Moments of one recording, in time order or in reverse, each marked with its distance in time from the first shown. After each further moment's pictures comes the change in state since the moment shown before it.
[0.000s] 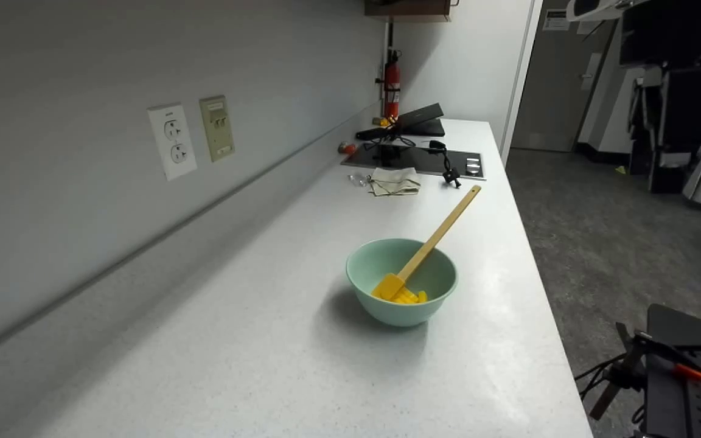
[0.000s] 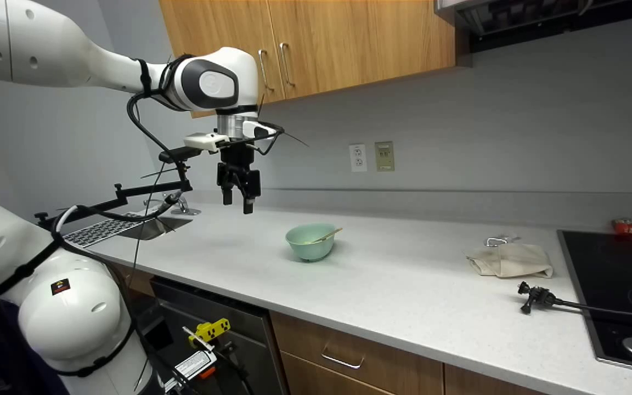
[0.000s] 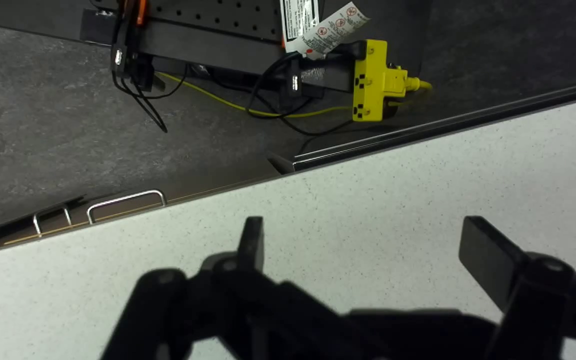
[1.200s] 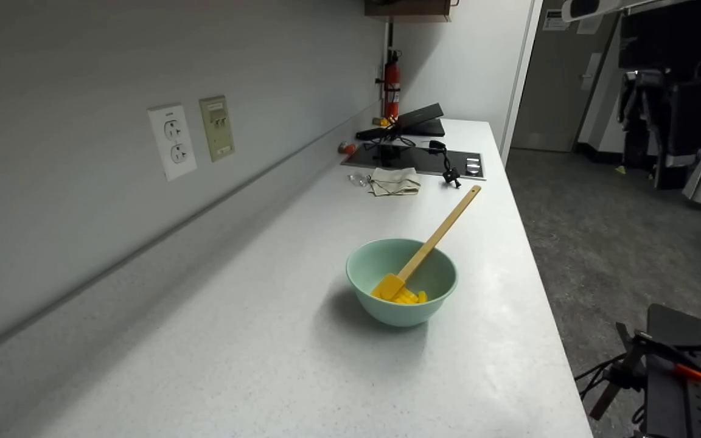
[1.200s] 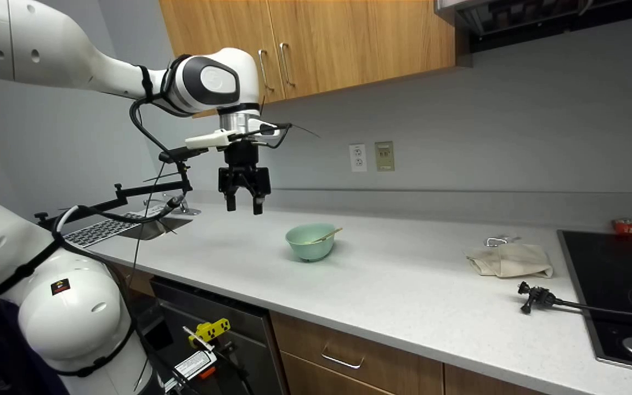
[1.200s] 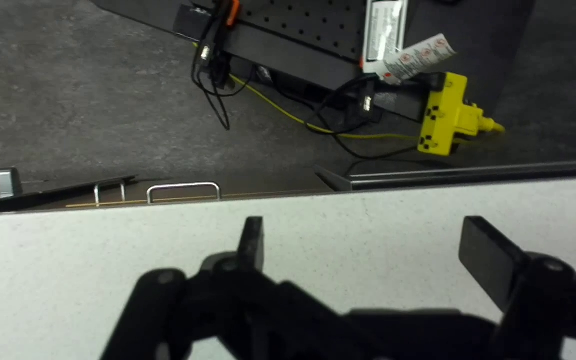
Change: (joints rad) arm 0.000 0.008 -0.003 0.009 -0.158 -0.034 -0.143
